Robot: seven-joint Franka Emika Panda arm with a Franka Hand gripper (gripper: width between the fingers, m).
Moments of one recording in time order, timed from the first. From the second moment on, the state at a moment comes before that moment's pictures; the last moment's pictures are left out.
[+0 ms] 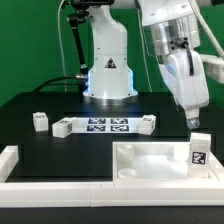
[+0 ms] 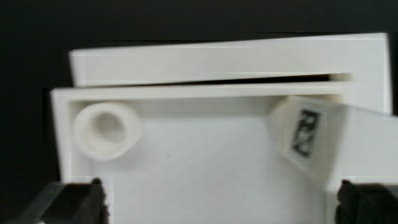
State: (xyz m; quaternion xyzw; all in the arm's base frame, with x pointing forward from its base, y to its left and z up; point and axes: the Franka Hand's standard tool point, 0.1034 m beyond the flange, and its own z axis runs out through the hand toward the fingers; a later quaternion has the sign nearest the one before) arm 0.554 0.101 0.104 -0.72 0.68 0.07 0.09
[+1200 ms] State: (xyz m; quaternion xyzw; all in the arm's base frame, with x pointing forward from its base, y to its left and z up) arm 0.468 0.073 0.066 -0.96 0.26 0.07 0.07
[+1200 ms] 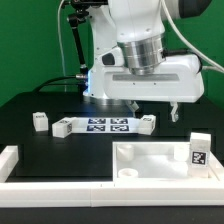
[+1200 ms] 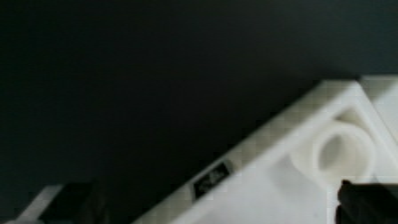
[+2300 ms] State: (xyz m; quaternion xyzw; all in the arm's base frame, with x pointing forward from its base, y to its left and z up) arm 0.400 0.056 0.053 -0.92 0.21 0.33 0.10
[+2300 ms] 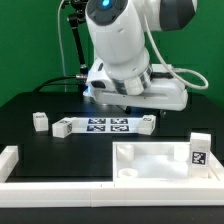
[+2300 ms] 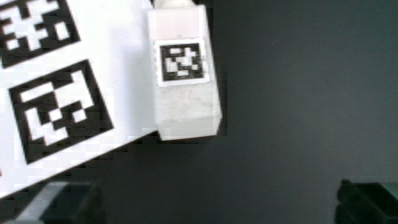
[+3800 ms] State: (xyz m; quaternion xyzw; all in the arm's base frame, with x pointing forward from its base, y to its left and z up) arm 0.332 0.077 0.006 -0.87 0.21 0.43 0.10
